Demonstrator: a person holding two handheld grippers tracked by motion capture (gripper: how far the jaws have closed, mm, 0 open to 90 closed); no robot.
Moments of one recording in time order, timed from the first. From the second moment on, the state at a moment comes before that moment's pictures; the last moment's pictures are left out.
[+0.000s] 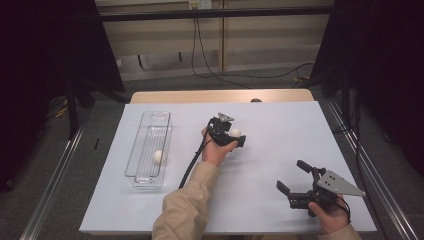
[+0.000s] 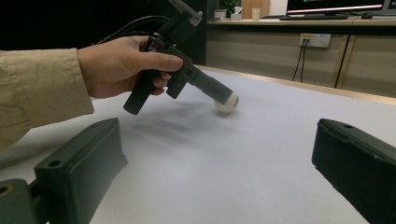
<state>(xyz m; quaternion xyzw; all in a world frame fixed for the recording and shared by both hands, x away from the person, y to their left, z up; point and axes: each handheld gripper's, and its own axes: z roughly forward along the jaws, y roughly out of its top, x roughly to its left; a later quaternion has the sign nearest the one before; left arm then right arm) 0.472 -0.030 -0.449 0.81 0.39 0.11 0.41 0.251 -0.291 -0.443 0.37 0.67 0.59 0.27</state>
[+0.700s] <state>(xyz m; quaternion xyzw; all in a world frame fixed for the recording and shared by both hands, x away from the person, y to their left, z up) 0.478 -0.032 -0.458 0.81 0.39 0.12 0.43 0.250 -0.292 -0.443 0.37 0.67 0.59 0.27</state>
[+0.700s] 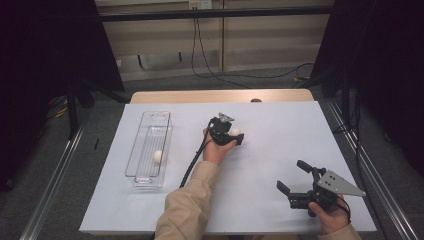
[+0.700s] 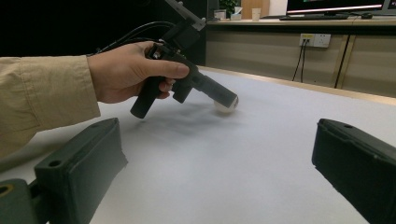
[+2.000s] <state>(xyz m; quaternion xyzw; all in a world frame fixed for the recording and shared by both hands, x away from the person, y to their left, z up) 0.483 -0.042 -0.466 0.82 0.38 0.12 0.41 0.250 -0.292 -0.443 0.37 0.66 0.59 0.27</state>
